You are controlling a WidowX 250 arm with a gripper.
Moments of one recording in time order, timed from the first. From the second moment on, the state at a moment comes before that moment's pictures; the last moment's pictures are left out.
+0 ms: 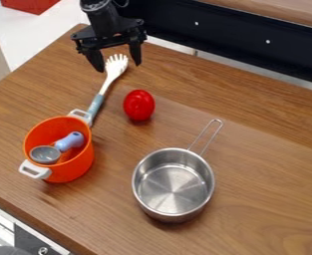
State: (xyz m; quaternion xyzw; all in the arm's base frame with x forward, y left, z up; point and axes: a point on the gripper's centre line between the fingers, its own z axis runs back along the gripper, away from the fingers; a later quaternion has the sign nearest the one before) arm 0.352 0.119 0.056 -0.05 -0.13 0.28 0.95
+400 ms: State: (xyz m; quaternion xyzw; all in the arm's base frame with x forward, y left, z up) arm 0.353 0.107 0.050 -0.06 -0.10 0.27 0.96
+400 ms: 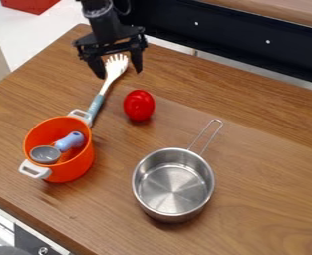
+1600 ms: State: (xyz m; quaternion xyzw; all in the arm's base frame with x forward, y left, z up) arm 0.348 0.073 0.048 -0.05 -0.08 0.20 0.98
